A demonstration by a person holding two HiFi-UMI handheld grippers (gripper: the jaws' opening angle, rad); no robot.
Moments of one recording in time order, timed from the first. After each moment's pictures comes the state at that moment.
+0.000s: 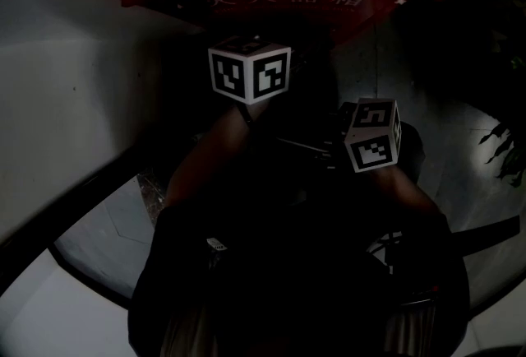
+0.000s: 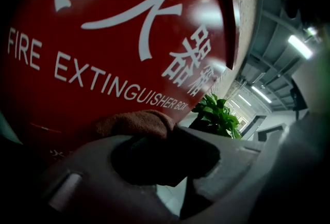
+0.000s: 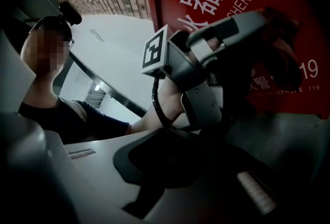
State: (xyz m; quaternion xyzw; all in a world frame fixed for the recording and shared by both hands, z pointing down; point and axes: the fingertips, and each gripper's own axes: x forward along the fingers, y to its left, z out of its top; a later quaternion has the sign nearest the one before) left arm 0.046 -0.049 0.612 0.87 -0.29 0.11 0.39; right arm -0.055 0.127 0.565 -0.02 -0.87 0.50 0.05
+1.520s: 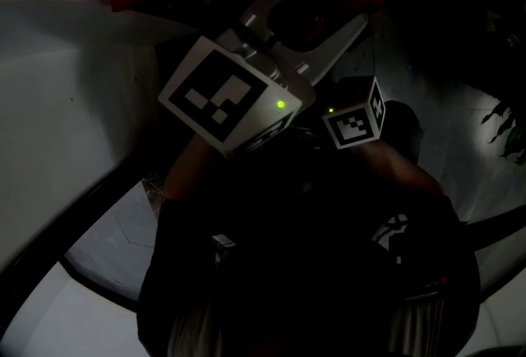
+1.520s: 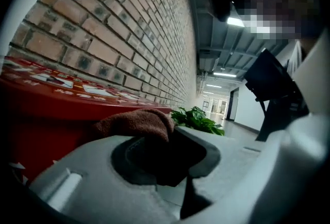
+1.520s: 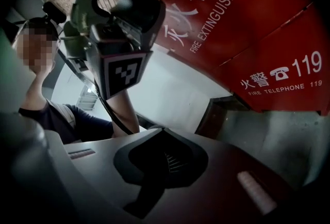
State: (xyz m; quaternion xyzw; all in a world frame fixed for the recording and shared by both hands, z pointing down) left arm 0.075 -0.026 0.435 0.97 -0.20 0.04 0.11; right arm -0.081 0.113 0.590 0.01 -0.85 0.52 0.06
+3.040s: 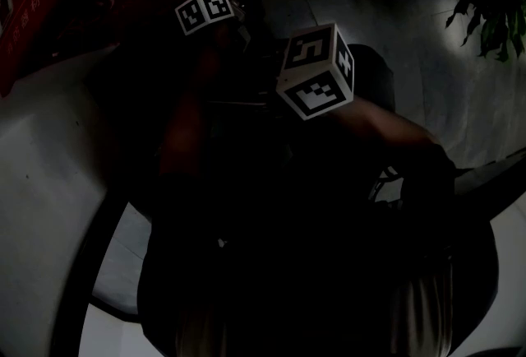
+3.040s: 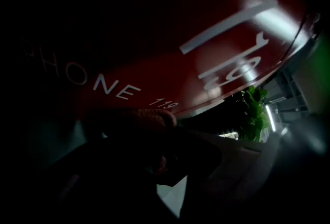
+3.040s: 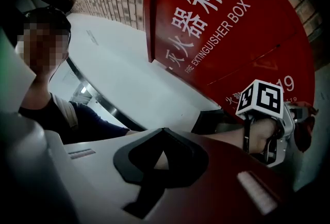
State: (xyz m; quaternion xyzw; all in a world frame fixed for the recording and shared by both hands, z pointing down) left arm 0.120 -0.044 0.864 0.75 -0.27 0.18 0.58; right arm -0.036 0.098 0.585 0.09 -0.87 0.49 0.02
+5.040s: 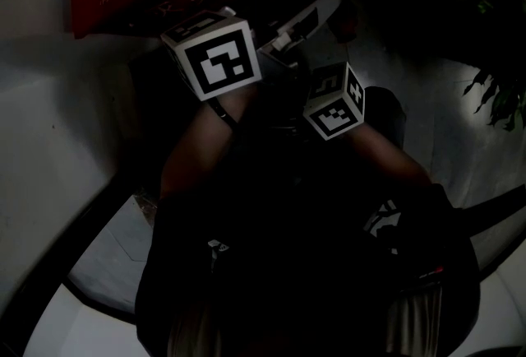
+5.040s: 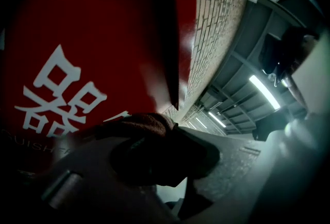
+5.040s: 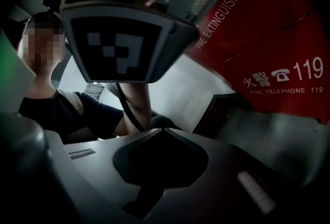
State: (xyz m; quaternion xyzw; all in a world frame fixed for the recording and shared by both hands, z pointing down) left arm 0.117 -0.043 0.481 0.89 -0.11 -0.08 0.43; right arm -0.063 0.129 0.595 -0.03 -0.86 0.50 0.08
